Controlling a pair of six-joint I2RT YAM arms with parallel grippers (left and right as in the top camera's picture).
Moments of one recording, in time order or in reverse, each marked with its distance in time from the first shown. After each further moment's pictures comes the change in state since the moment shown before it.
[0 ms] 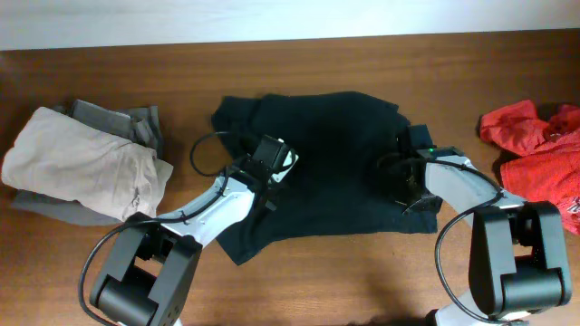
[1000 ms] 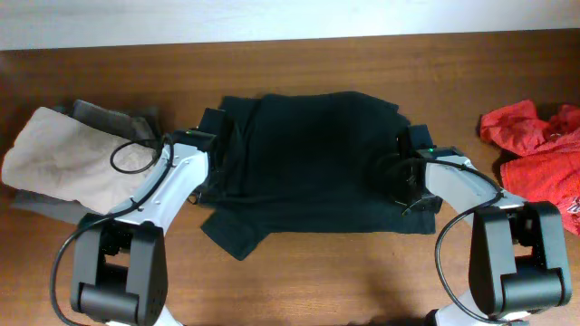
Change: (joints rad) left arm 0.280 -0.002 0.213 -0.591 -0.195 -0.320; right arm 0.000 0.000 0.000 -0.001 -0.003 -0.010
